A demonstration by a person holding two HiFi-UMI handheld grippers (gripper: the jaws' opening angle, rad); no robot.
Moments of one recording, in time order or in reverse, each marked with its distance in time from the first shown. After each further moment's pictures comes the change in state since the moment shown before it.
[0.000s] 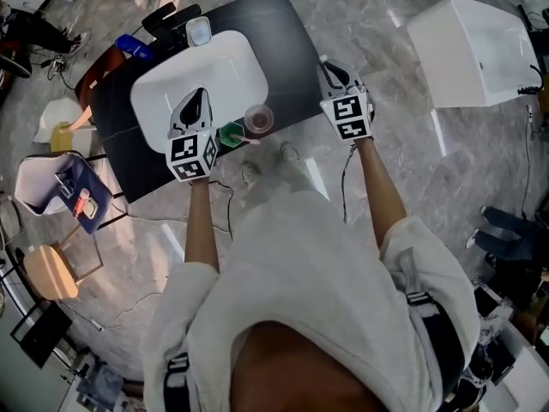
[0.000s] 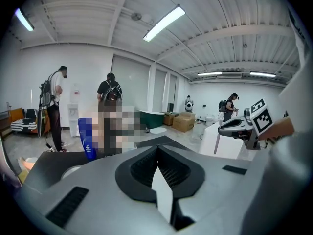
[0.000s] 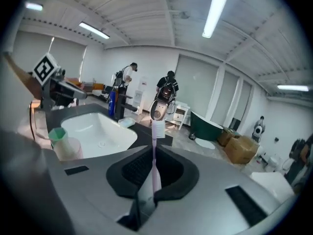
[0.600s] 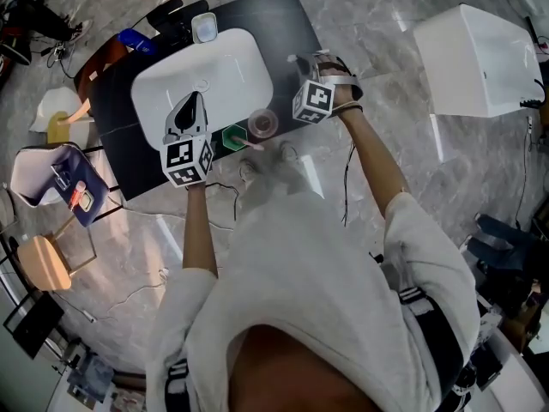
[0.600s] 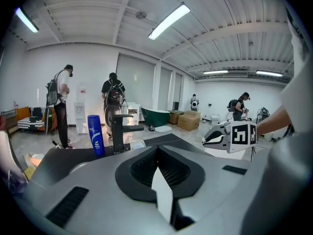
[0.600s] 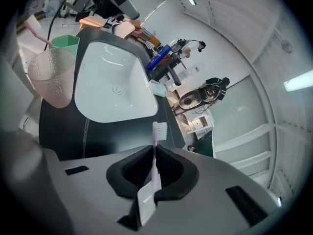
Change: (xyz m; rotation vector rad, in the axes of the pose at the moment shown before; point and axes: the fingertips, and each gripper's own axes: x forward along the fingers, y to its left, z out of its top) left arm -0.005 0.028 -0.008 -0.025 0.020 0.059; right arm 0.108 0.053 -0.043 -0.842 0.273 0.127
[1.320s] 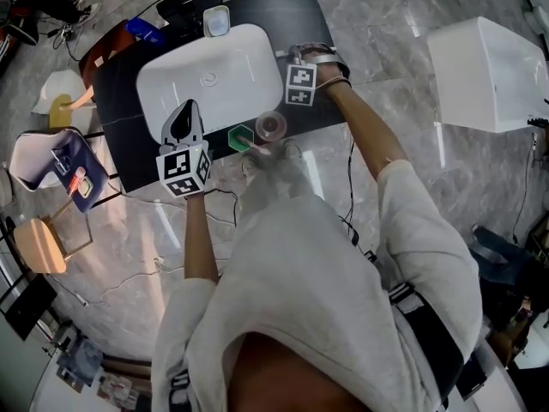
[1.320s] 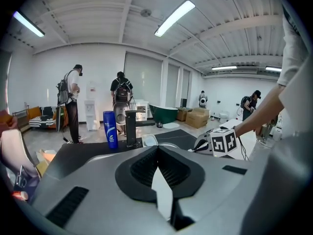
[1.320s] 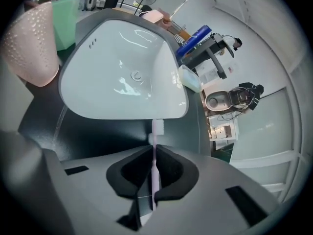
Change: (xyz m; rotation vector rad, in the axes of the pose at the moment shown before) left arm -0.019 0.027 -0.016 -0.023 0.038 0.101; right arm 0.096 0.038 0.017 -0.249 0.039 0.233
